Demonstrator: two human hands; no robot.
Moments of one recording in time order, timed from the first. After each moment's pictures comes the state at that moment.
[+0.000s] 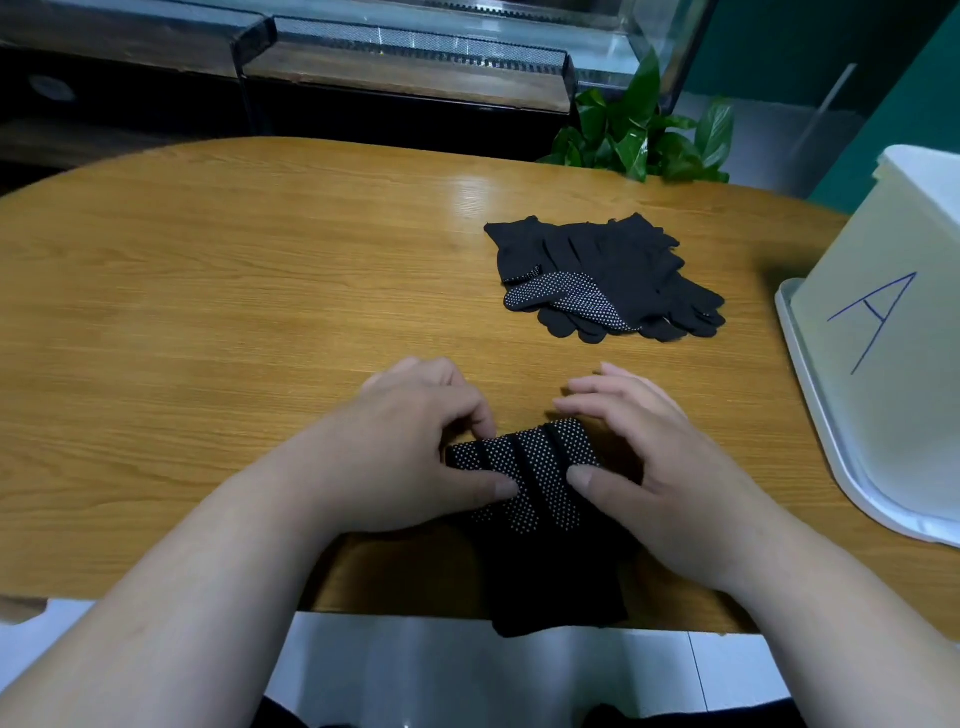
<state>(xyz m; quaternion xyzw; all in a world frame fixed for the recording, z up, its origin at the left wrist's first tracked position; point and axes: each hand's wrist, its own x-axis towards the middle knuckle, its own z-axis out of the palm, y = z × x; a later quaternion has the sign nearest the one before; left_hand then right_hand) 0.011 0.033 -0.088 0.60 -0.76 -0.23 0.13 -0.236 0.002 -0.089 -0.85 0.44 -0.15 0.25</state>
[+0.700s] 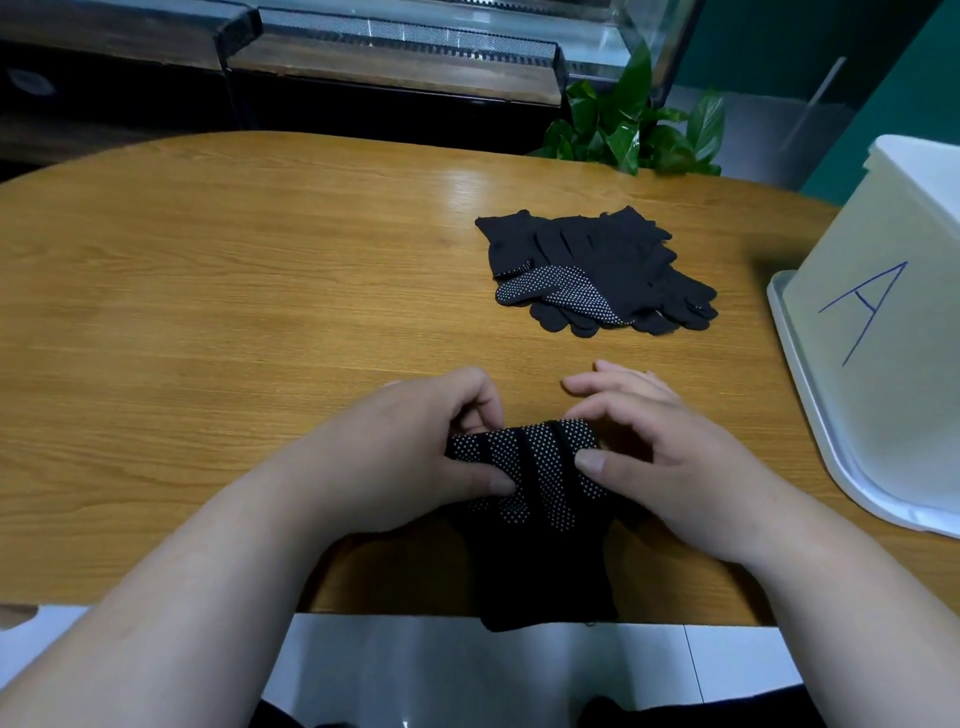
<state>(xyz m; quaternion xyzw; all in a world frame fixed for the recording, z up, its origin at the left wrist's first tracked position) -0.004 0.033 -0.080 0.59 -0.73 -0.30 0.17 -0.248 -0.013 -0.092 -0.84 0.43 -0.14 0.30</state>
